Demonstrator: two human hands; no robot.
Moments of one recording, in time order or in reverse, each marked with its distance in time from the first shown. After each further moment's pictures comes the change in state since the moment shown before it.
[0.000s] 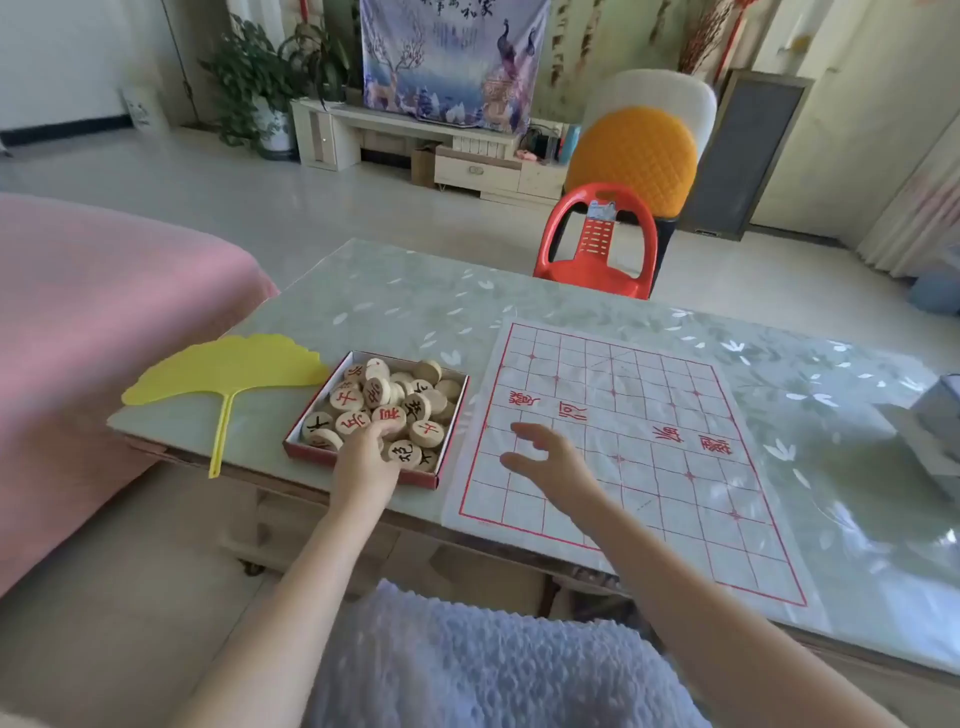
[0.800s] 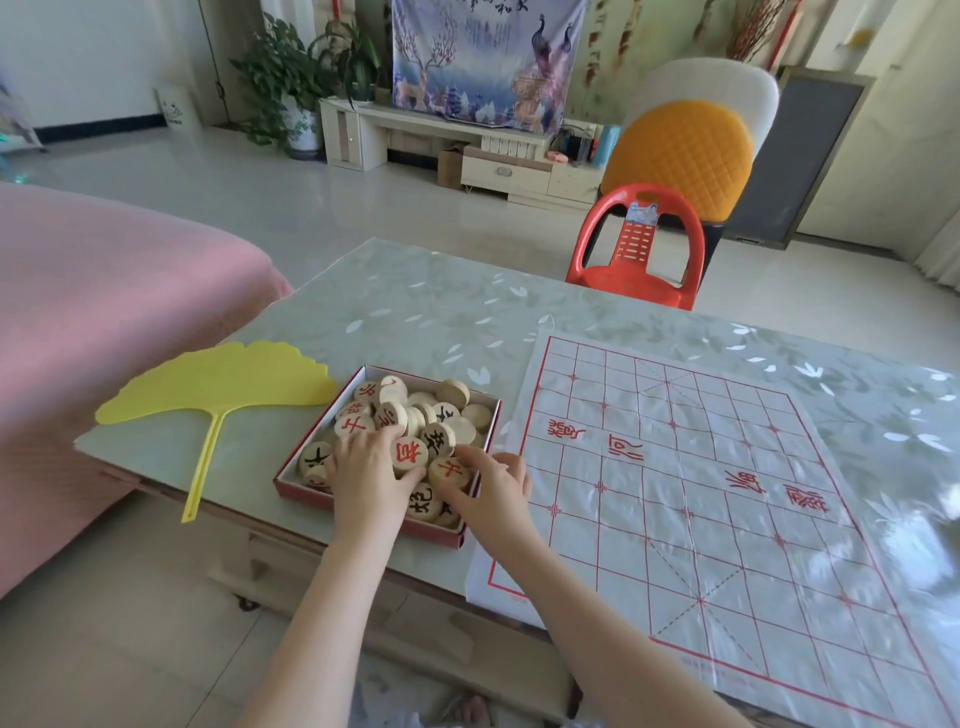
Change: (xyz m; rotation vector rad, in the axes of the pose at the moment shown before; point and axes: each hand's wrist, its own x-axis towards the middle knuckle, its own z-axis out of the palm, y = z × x) left_hand 0.062 -0.028 0.025 0.372 0.241 0.034; right_hand 0.087 0.002 0.101 -0.134 0.048 -0.131
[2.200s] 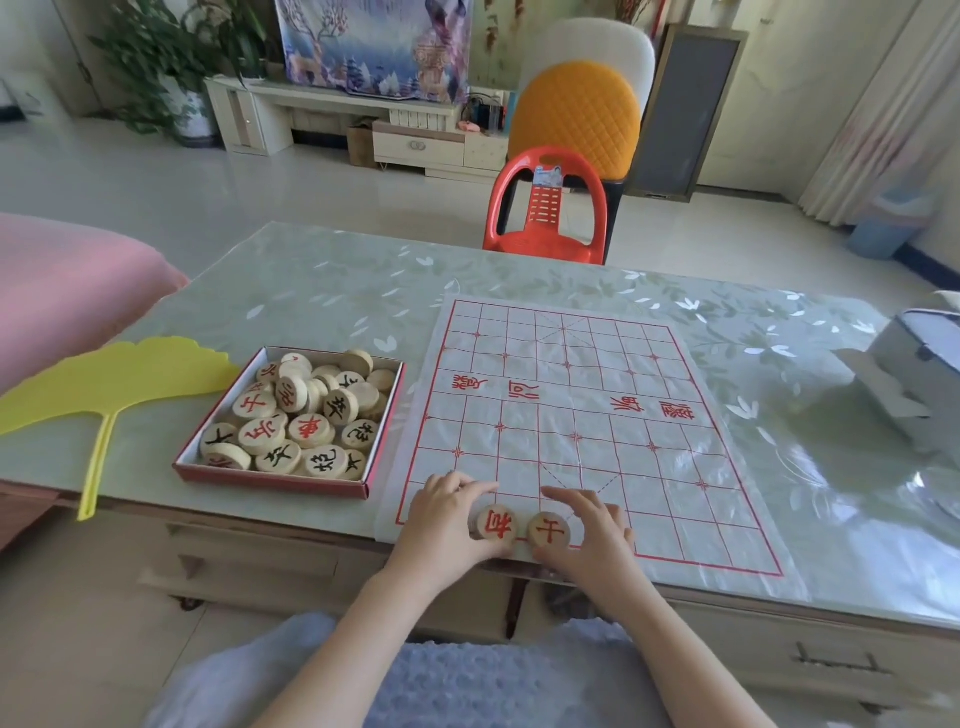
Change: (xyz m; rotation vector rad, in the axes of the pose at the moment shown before) left_hand -0.119 0.100 0.029 -0.130 -0.596 0.463; right_hand -0.144 0.106 -0.118 -0.090 0.082 0.231
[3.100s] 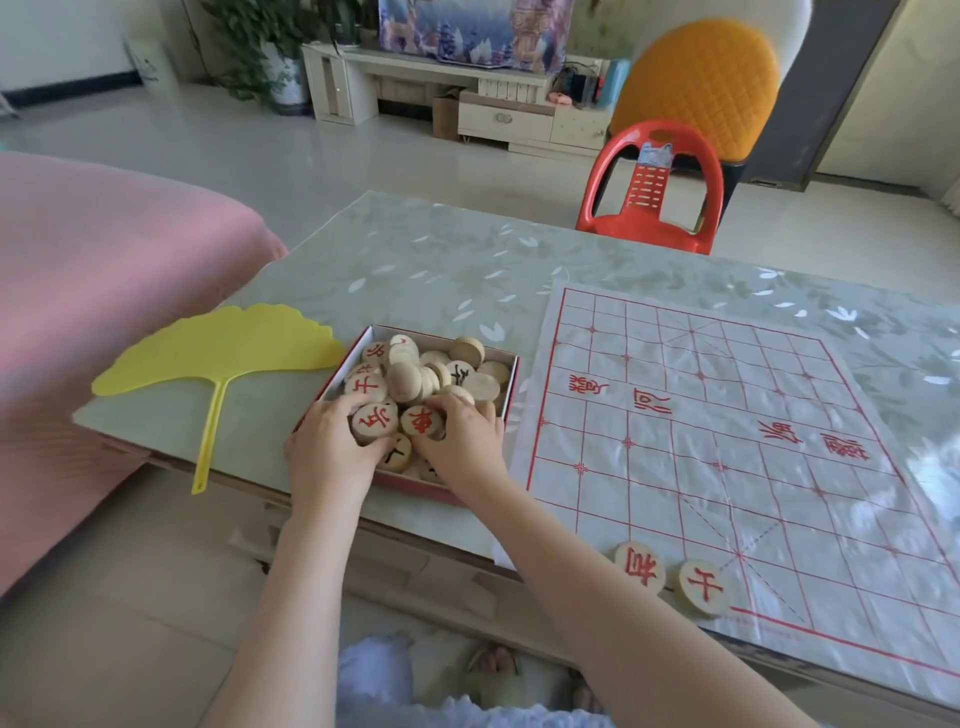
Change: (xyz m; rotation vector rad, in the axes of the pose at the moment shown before) left_hand 0.001 -0.154 -0.115 -0.056 0.608 -0.527; right_hand 0.124 -0.180 0.162 -0.058 -0.004 -0.288
